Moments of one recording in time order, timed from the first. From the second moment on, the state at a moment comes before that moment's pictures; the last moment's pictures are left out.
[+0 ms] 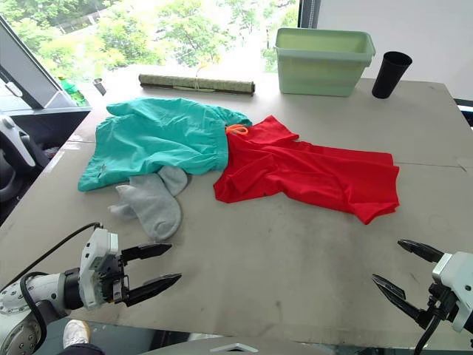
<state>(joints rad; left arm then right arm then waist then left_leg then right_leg) 0.48 0.75 0.35 -0.46 -0.62 0.39 -1.12 0.75 -0.61 -0.64 -0.57 0.48 0.13 1.02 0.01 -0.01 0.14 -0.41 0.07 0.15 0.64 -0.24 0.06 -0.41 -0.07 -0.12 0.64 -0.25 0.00</state>
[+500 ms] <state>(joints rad) -0.13 0.61 0.14 -0.36 -0.59 0.66 -0.73 0.46 -0.63 -0.36 -0.78 0.29 0.29 0.72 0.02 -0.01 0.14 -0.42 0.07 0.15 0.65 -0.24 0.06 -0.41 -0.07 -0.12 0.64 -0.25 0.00</state>
